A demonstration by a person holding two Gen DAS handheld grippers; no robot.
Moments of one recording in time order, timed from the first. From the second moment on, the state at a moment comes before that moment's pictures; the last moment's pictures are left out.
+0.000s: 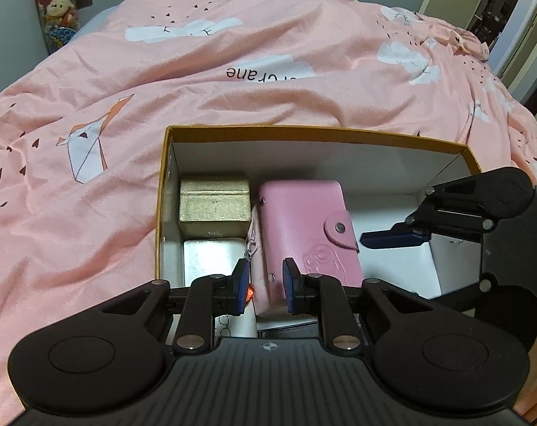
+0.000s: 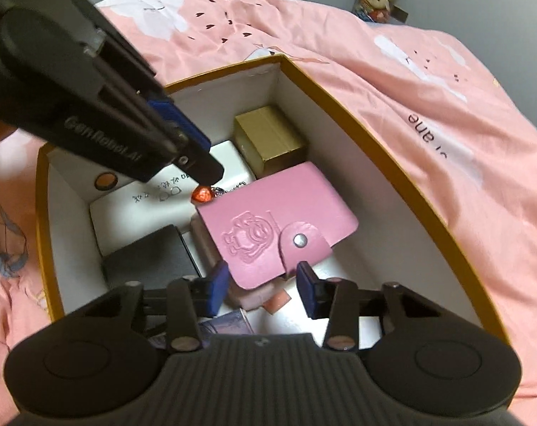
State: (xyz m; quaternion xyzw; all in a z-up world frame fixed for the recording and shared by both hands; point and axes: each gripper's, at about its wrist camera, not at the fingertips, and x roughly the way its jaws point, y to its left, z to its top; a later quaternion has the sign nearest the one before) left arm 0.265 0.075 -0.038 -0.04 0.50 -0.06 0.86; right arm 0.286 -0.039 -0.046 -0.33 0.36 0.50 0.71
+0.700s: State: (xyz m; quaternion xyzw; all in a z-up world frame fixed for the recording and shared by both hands) left arm 0.246 -0.002 -0.051 0.15 0.51 -0.22 0.82; right arm 0.293 -0.064 -0.059 -0.37 0.40 0.46 0.70
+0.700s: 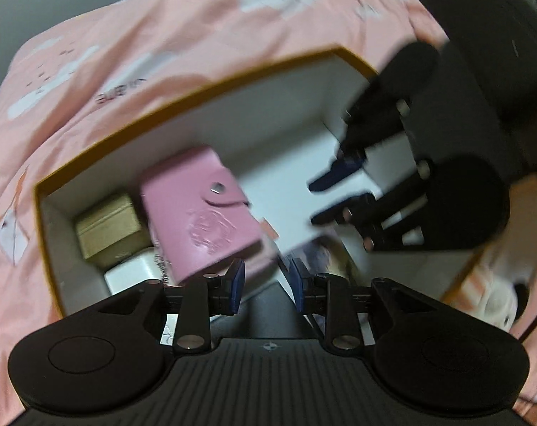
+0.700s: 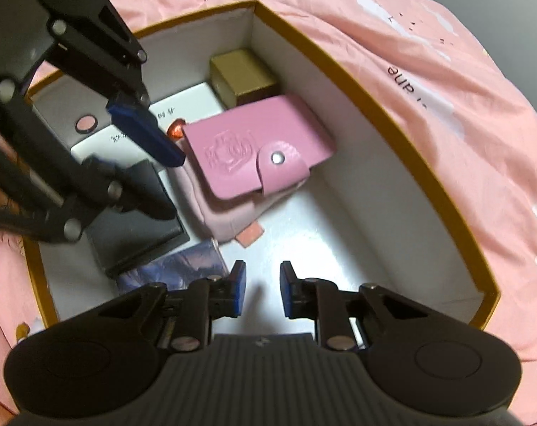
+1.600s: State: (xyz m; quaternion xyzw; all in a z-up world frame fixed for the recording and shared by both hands) left arm 0.270 -0.003 -0.084 0.19 0.51 -0.15 0.82; right arm 0.308 -0.066 -0.092 -0.35 0.48 0.43 0.68
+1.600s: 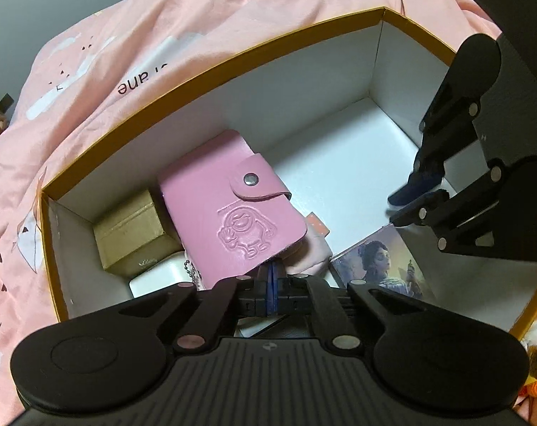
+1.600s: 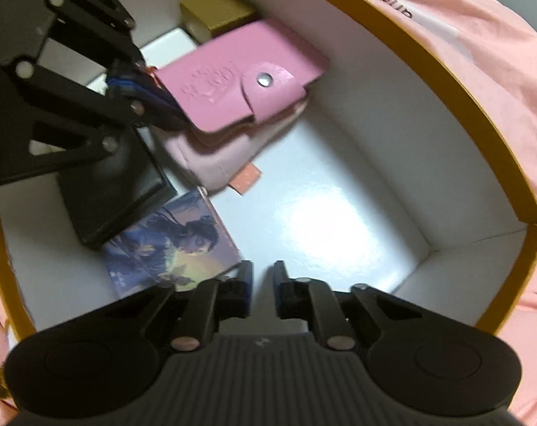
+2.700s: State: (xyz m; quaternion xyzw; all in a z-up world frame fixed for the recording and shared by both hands) left arm 0.149 -0.004 0.003 0.00 0.42 -0.16 0.89; right arm 0.220 -0.138 0.004 -0.22 0.37 0.39 0.82
